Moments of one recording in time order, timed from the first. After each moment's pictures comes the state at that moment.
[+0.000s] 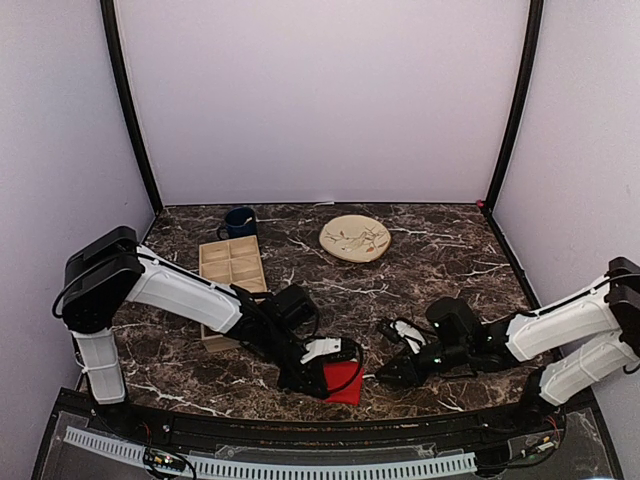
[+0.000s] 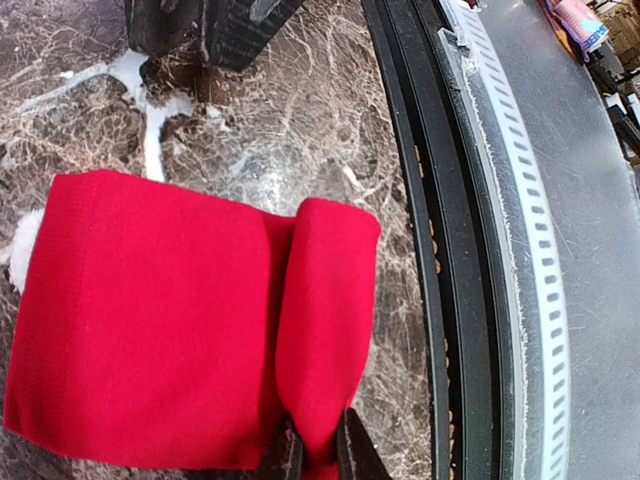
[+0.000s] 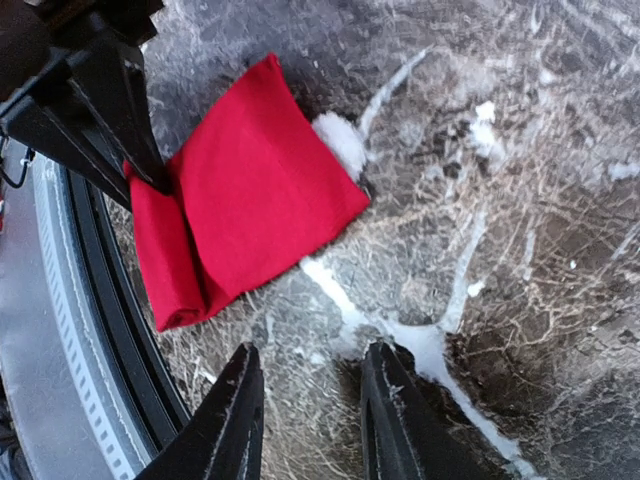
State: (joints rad) left arm -1.04 1.90 1.01 -0.23 0.67 0.29; right arm 0.95 1.35 0.34 0.24 -0.37 0.39
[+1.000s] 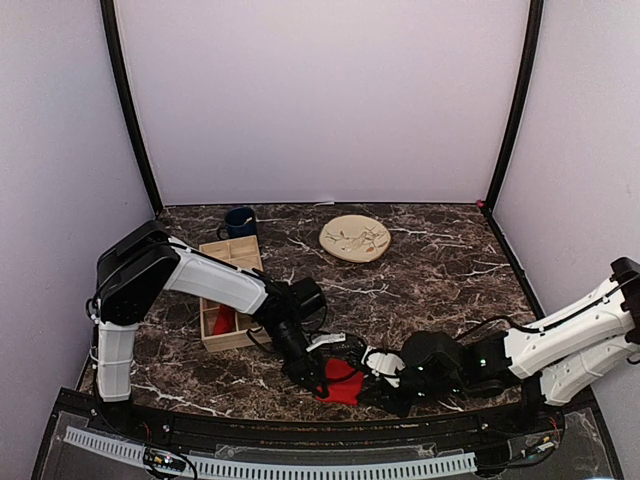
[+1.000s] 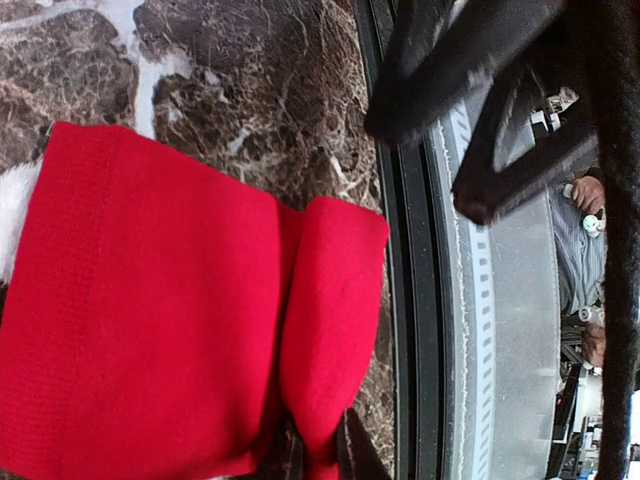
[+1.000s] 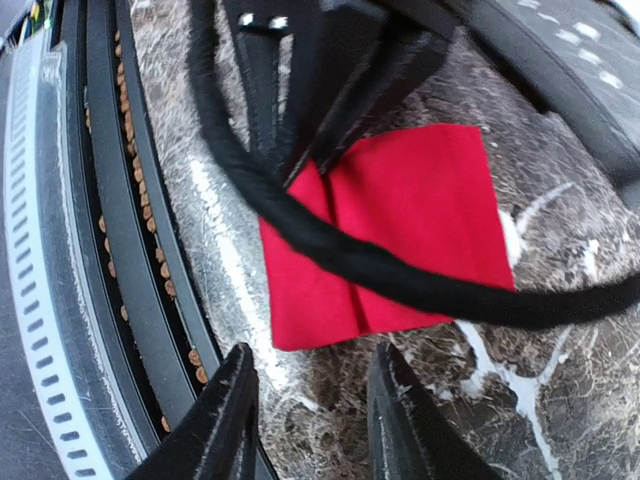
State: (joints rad) left arm -0.96 2.09 1.25 -0.57 0.90 0.36; right arm 1.35 1.31 0.45 0.12 0.05 0.21
